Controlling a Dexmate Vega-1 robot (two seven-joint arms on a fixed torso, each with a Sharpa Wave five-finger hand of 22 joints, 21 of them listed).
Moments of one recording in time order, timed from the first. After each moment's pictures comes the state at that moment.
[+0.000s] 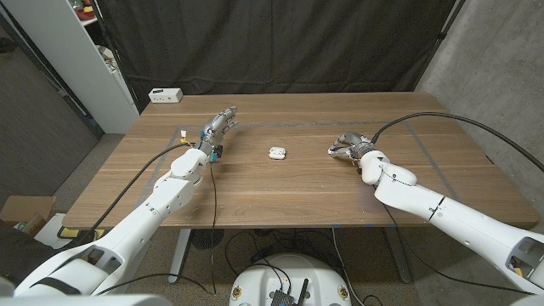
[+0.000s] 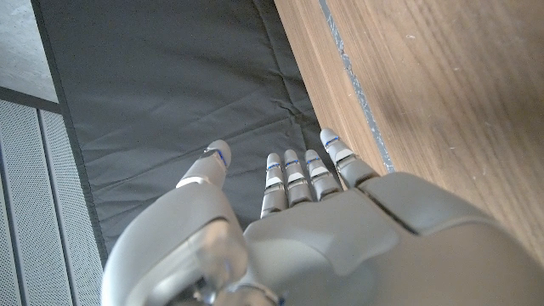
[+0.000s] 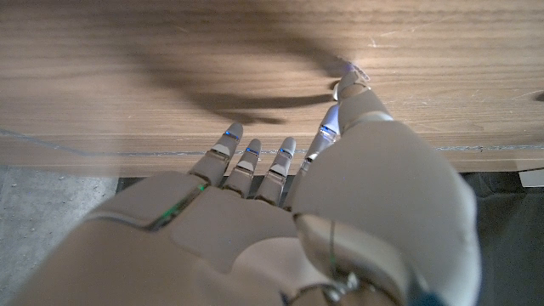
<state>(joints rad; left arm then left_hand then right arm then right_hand) 0.79 0.51 0.40 -1.31 -0.57 -0.22 0.06 0.43 0.14 0.54 -0.10 0.17 0.24 0.00 0.20 0.19 0.18 -0.01 0.24 0.22 0.13 0.00 0.18 0.17 0.21 0.06 0.25 0.18 -0.74 -0.76 -0.78 -1.82 -0.25 -0.70 -0.16 1.03 0.00 0.26 -0.14 0.23 0.86 -0.20 0.29 0.23 0.36 -0.17 0.26 0.22 0.17 -0.04 0.23 0.17 0.23 -0.03 0.19 0.16</state>
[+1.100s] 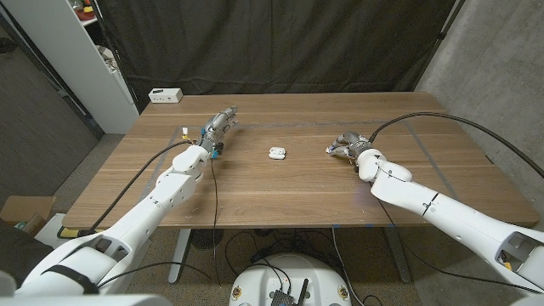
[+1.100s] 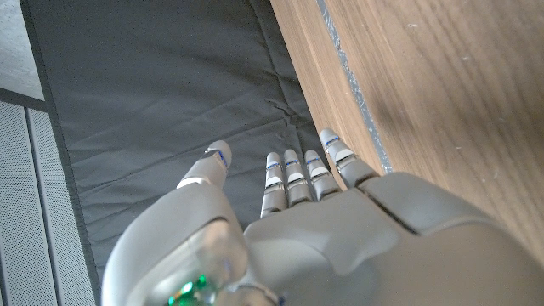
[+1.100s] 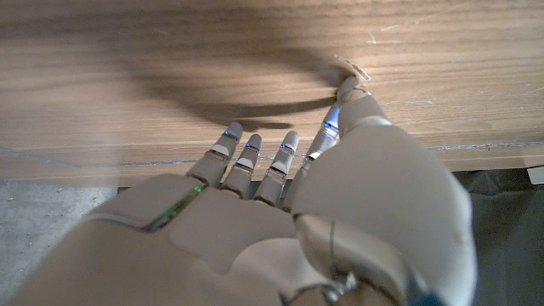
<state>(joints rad) 0.73 0.48 0.42 -1.22 -0.58 -0.21 0.02 0.42 0.15 0.54 -0.10 0.17 0.24 0.00 0.20 0.20 0.17 -0.01 0.24 0.22 0.13 0.00 0.18 0.17 0.21 0.06 0.25 0.18 -0.70 -0.71 -0.79 -1.75 -0.23 -0.69 -0.17 1.05 0.03 0.25 -0.15 0.23 1.00 -0.18 0.31 0.24 0.45 -0.18 0.27 0.23 0.24 -0.04 0.22 0.17 0.28 -0.04 0.19 0.16</state>
